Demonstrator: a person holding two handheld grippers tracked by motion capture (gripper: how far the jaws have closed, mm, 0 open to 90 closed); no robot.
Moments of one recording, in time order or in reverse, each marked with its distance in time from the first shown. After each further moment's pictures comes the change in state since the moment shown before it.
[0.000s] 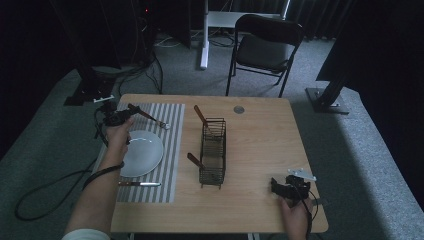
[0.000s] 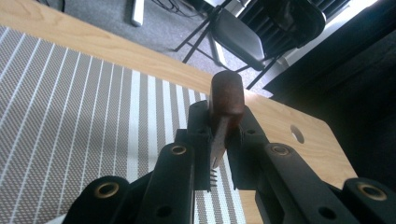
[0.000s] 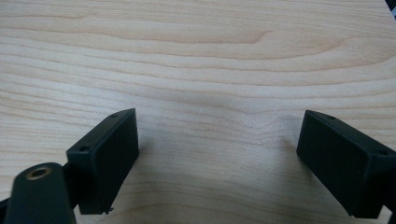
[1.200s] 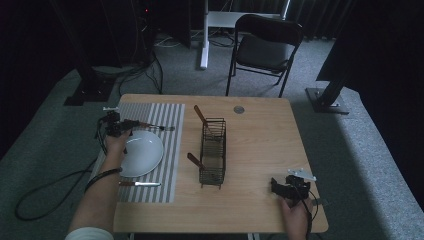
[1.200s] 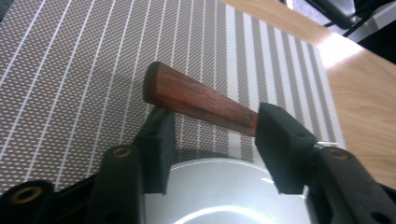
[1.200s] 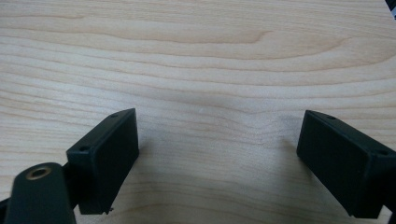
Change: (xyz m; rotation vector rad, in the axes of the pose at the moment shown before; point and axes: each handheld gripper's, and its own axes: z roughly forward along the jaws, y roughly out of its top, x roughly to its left) left arm 0.045 -0.027 0.028 0.162 0.253 0.014; right arm 0.000 0.000 0.000 0.000 0.000 0.000
